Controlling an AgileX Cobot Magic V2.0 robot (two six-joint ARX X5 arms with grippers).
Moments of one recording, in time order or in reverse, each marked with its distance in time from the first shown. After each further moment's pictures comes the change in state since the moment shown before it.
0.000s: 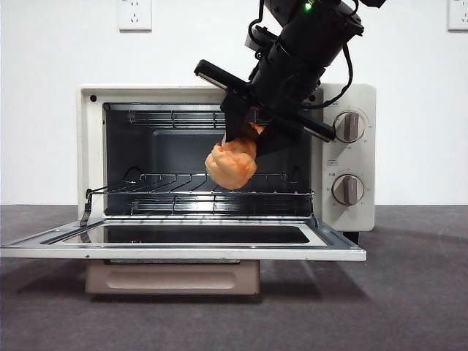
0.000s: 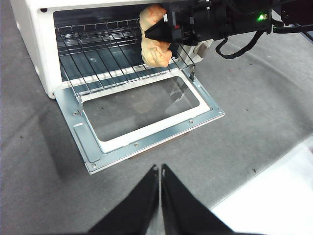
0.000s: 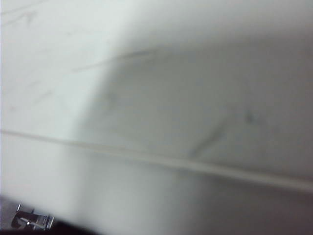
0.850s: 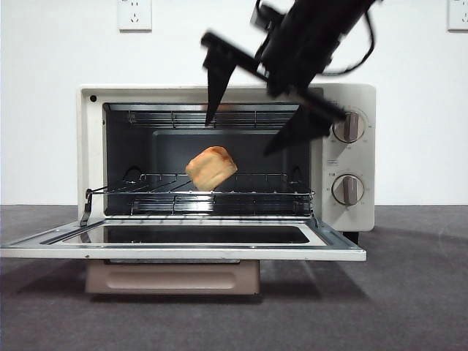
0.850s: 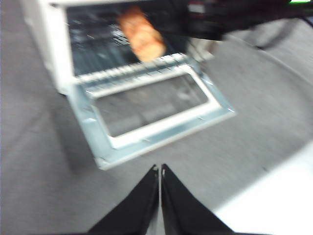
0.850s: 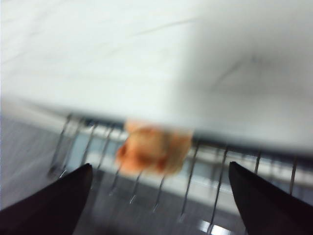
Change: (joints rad) left arm 0.000 0.000 0.001 -0.021 -0.055 0.000; right arm 0.012 -0.127 0.000 -0.172 -0.108 -0.028
